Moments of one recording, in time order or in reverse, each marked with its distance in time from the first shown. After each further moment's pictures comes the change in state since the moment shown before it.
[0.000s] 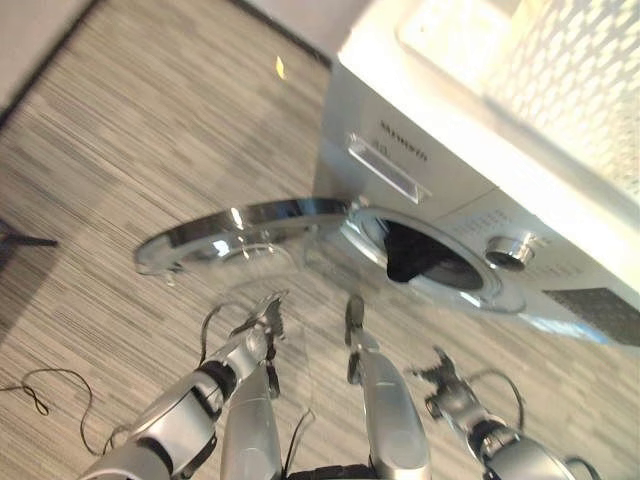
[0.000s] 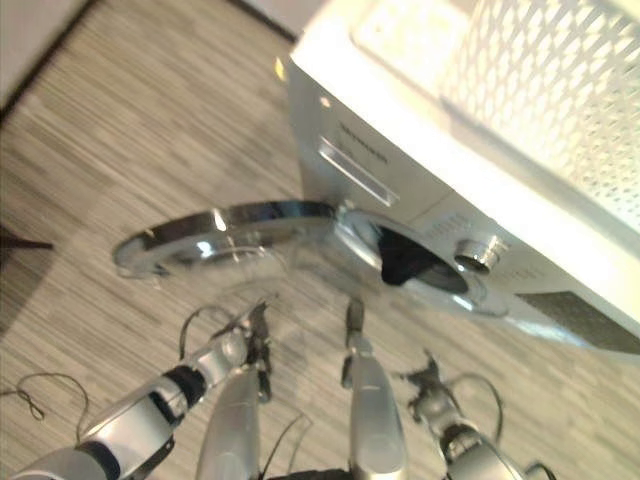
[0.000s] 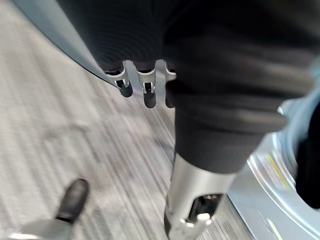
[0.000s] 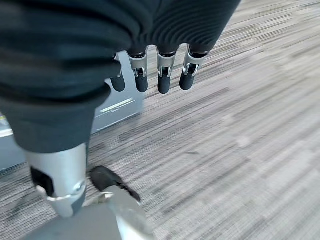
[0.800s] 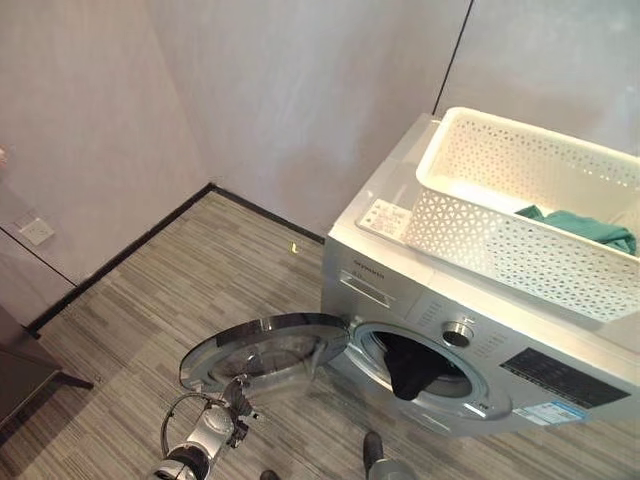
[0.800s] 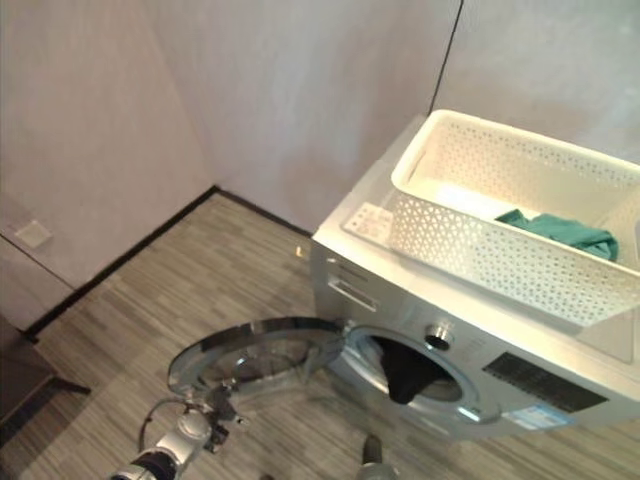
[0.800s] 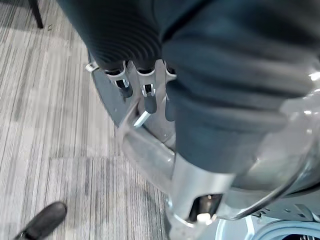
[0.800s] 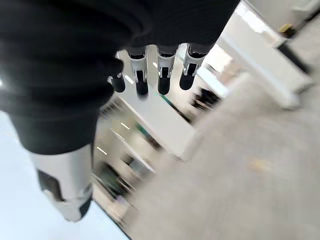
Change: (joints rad) left arm 0.317 -0.031 0.304 0.054 -0.043 -0.017 -0.104; right arm 0.117 -1.046 -0.760 -0.299 0.165 0.018 -0.012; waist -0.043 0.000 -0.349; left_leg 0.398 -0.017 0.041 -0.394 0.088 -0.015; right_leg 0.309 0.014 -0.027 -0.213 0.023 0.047
